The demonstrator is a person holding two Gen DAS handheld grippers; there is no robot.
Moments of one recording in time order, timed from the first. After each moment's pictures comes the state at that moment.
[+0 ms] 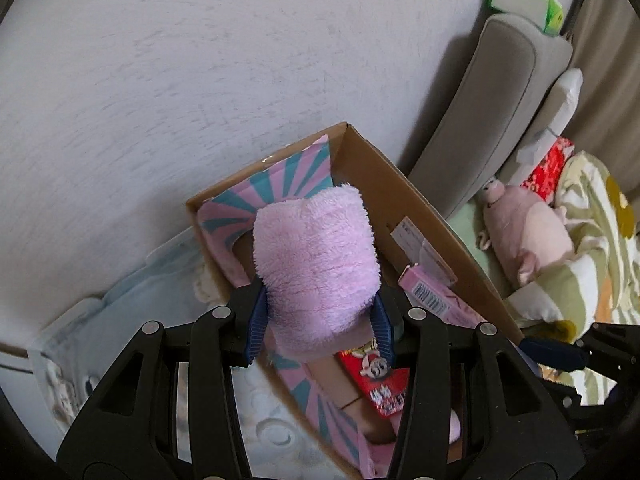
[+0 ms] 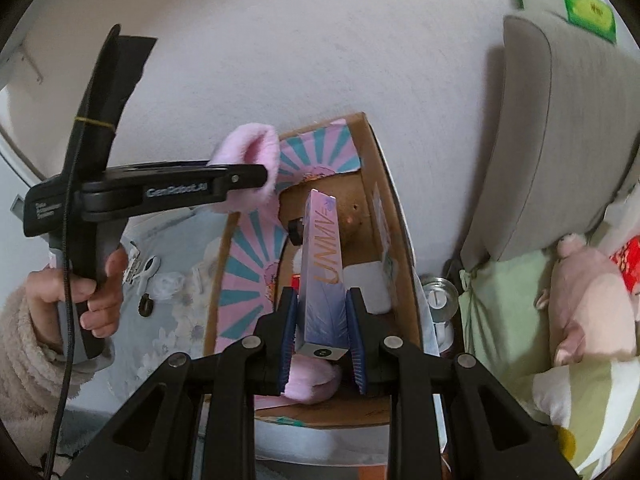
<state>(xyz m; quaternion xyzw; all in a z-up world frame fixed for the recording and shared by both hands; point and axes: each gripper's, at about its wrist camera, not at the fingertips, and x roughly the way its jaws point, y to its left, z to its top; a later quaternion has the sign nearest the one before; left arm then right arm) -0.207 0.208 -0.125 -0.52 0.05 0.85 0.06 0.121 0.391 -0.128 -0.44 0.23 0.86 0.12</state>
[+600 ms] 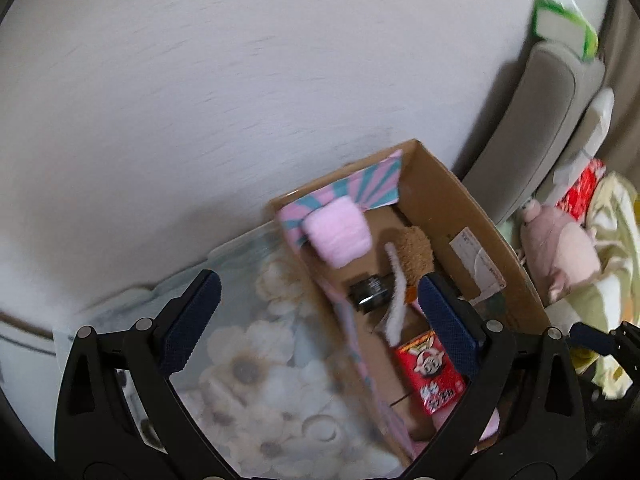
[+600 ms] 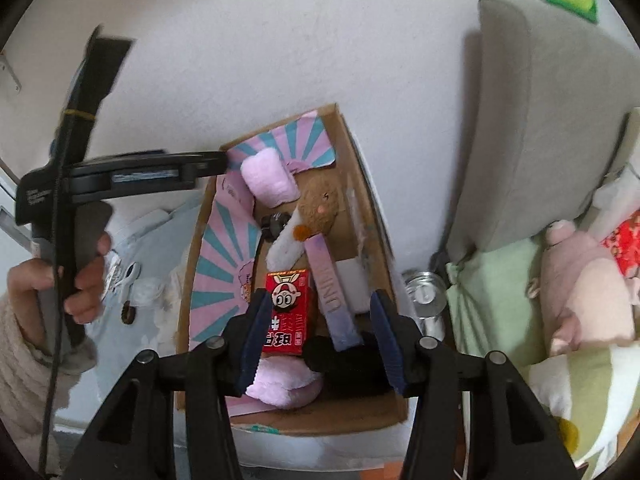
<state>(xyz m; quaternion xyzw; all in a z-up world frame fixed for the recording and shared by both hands) -0.189 0.152 -0.101 -0.50 0.04 0.87 -0.01 0.134 0.387 -0.128 -0.44 0.21 0.86 0.16</state>
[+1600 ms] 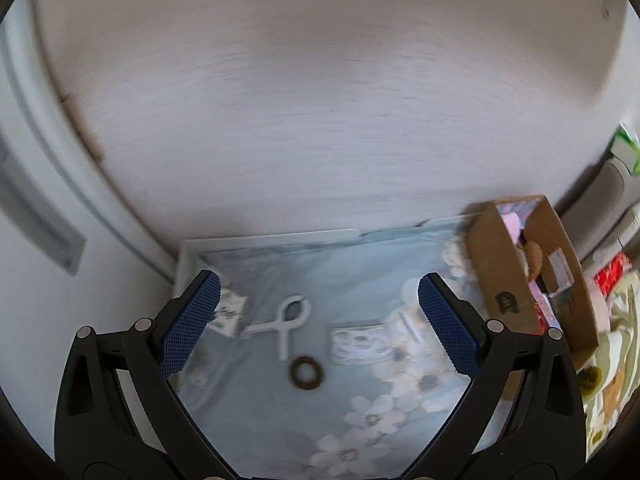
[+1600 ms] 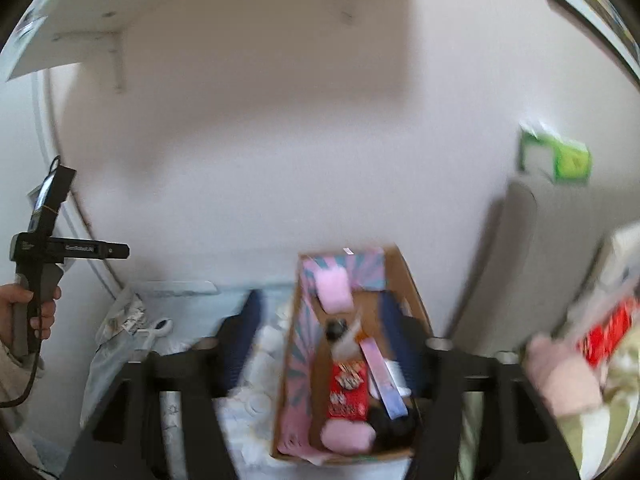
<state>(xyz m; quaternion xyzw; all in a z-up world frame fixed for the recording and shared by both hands) -0.040 -0.085 -0.036 -0.43 -0.06 0.88 -0.16 0.133 0.266 -0.038 -0.27 0.04 0.96 0.10</state>
